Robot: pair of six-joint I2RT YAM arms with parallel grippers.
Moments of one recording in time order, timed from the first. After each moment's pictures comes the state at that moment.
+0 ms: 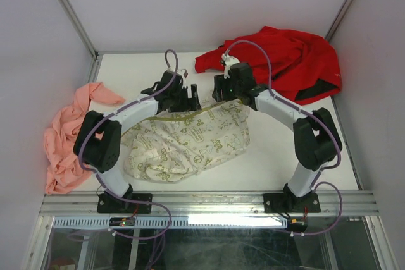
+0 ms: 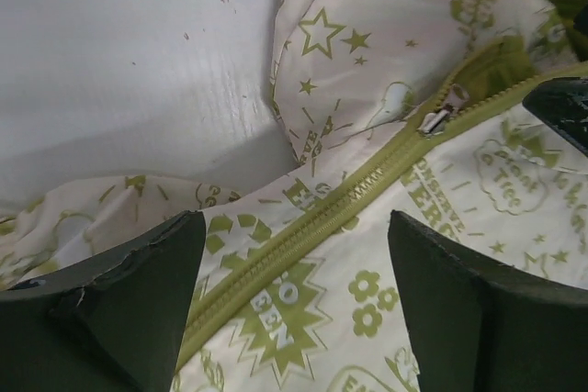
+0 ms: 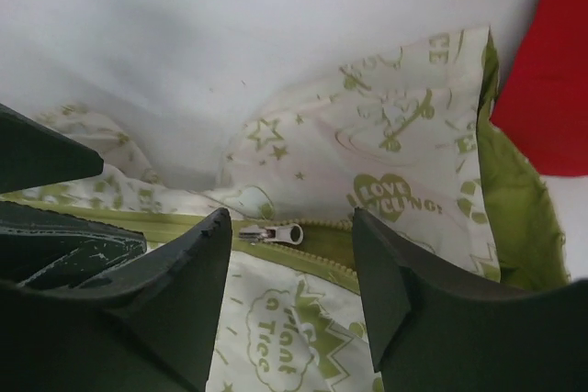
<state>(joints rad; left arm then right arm) -0.49 1.66 1.16 -0.28 0.12 -0.47 0.53 1.71 1.24 -0.14 -0.11 0.22</state>
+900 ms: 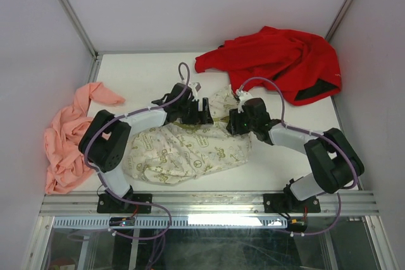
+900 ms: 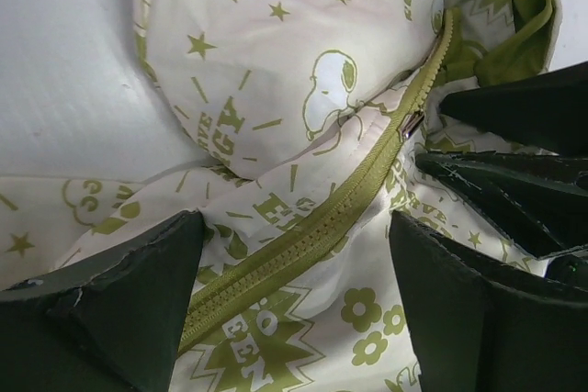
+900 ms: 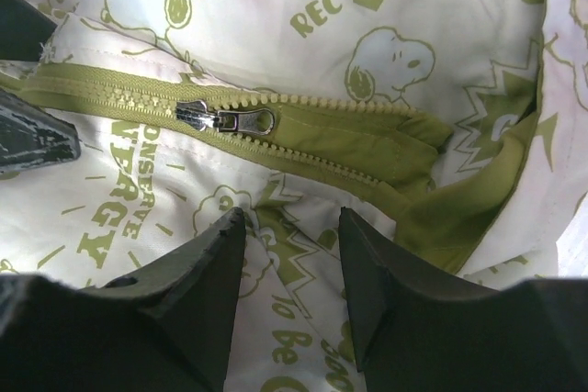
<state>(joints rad) -0.59 1.74 1.04 -0.10 0.27 -0.53 0.53 1.49 0.67 0.08 -0.14 0.25</state>
